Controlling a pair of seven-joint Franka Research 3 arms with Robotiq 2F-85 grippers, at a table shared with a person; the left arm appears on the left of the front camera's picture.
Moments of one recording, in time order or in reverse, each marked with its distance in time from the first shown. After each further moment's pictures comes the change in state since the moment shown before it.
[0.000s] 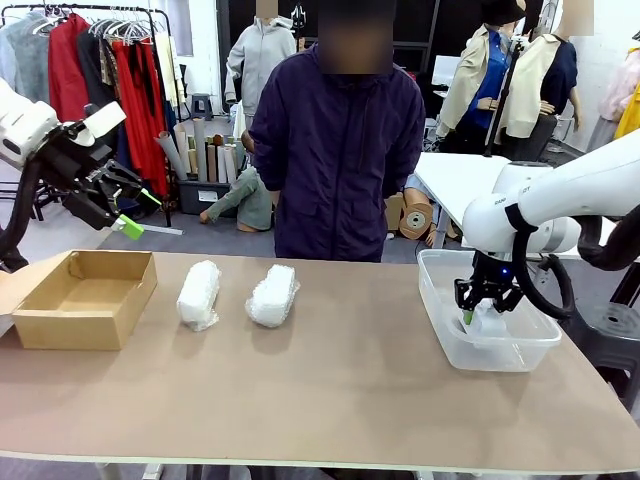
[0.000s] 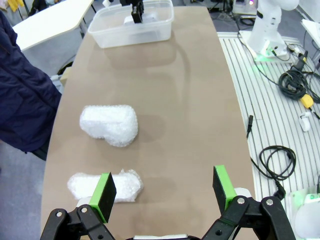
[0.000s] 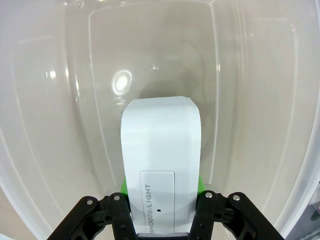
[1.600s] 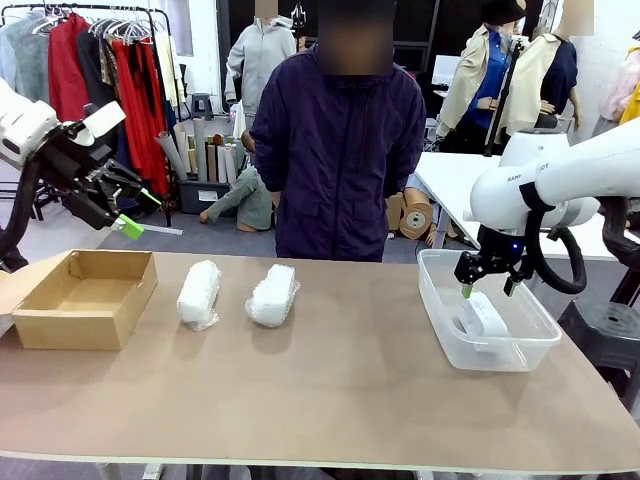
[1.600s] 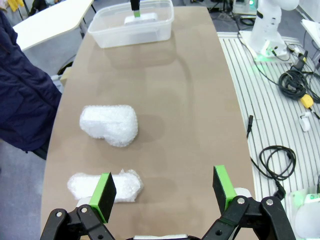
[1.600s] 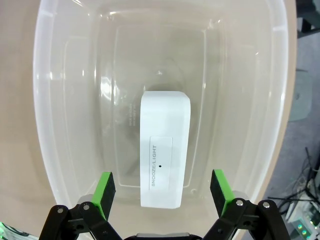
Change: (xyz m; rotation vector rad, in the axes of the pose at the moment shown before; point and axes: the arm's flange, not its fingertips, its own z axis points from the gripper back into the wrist) left arm 0.000 0.000 0.000 0.000 0.000 0.000; right arm -0.008 0.005 0.058 -0.036 -0.070 0.119
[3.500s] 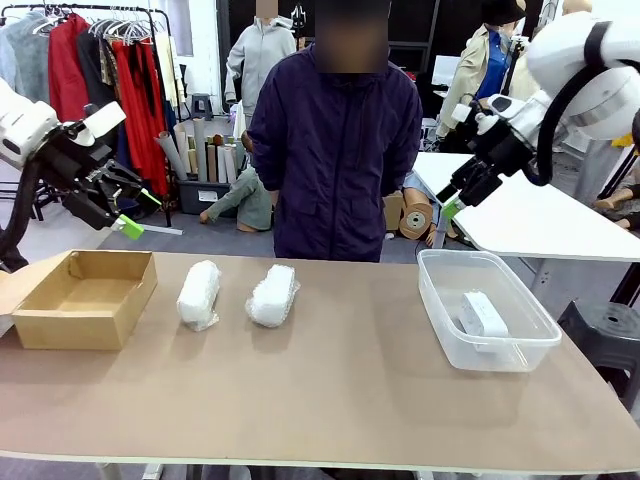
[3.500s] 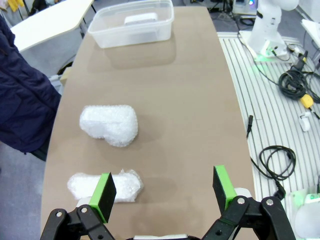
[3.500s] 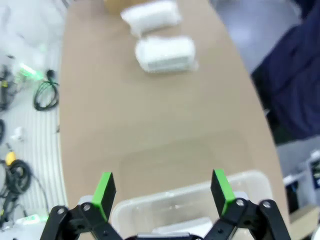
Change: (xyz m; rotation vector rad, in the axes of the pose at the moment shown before) left arm 0.000 0.000 0.000 0.000 0.000 0.000; right arm 0.010 0.022 0.163 0.595 -0.492 1.205
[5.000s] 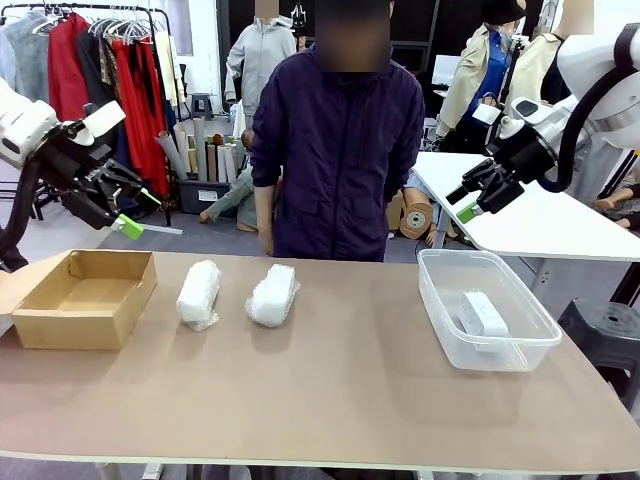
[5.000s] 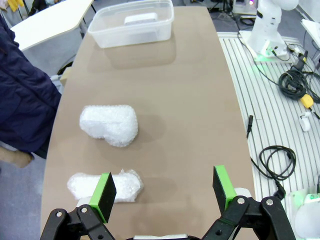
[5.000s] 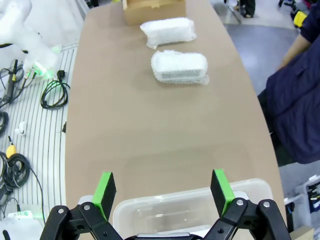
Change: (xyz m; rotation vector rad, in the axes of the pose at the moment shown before) left arm 0.000 0.000 0.000 0.000 0.000 0.000; right arm -0.027 0.012 0.010 0.029 -0.073 0.077
